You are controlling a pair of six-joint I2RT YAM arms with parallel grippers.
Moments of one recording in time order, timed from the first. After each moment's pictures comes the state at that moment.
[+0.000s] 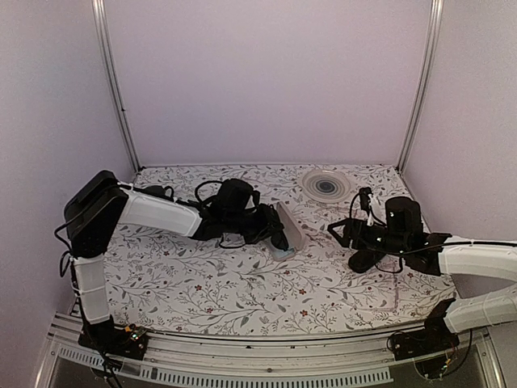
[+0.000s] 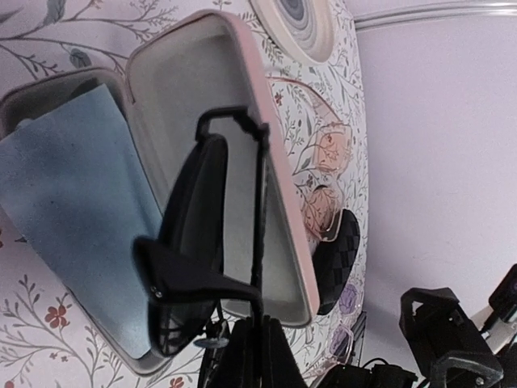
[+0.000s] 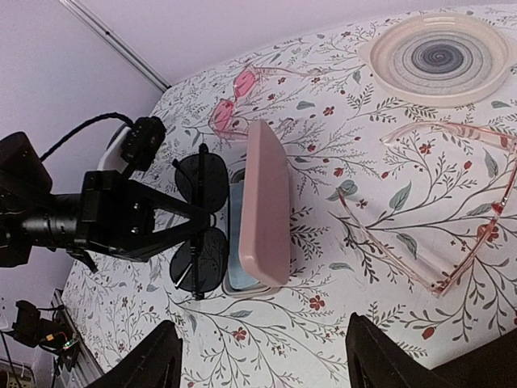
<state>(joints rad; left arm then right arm) -0.84 1.98 1.20 0.23 0.21 -1.15 0.63 1.12 0.48 0.21 -0.10 0.60</state>
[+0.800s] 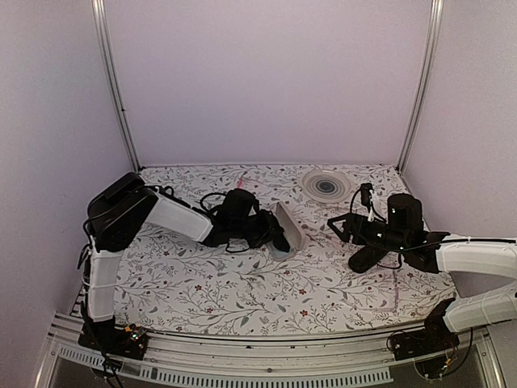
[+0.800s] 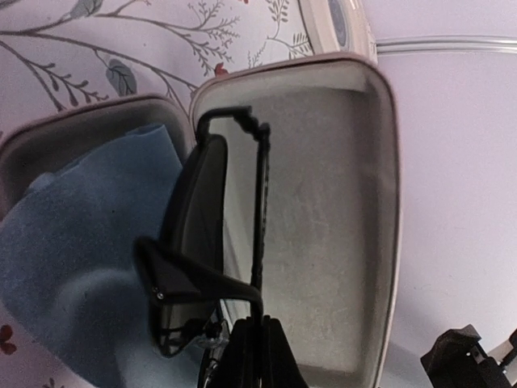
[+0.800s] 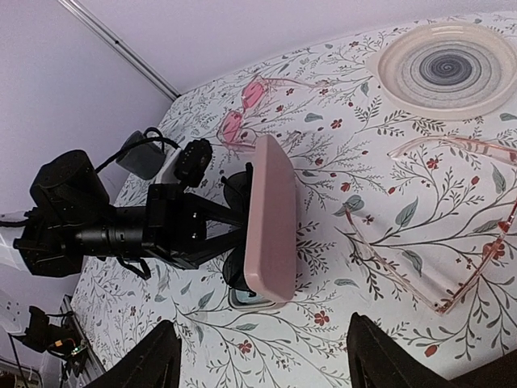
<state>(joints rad) -0.80 2.16 1.23 0.39 0.21 -1.22 0.59 1.16 0.48 0.29 -0.16 0.60</state>
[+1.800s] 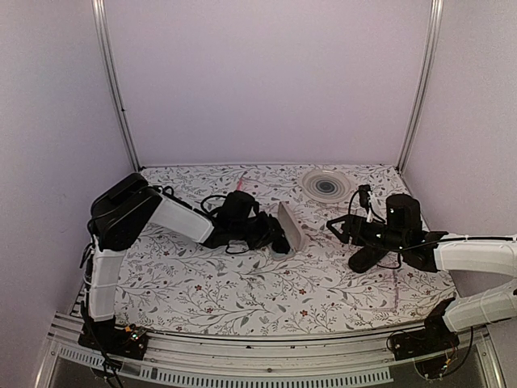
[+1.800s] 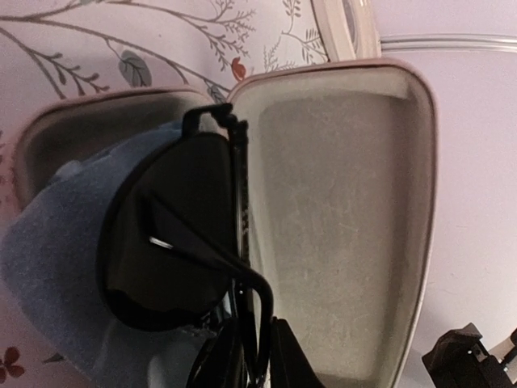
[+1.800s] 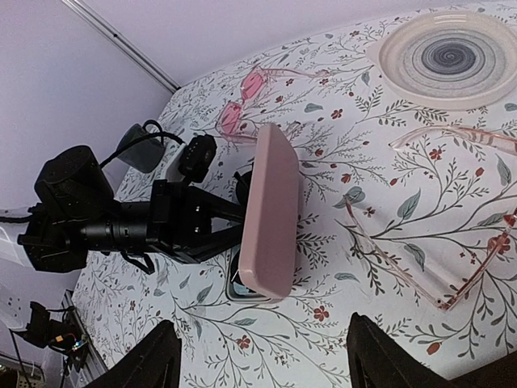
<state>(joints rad) -0.79 2.19 1.23 0.42 0.24 -1.22 0.58 1.18 0.48 0.30 -0.19 0.60</state>
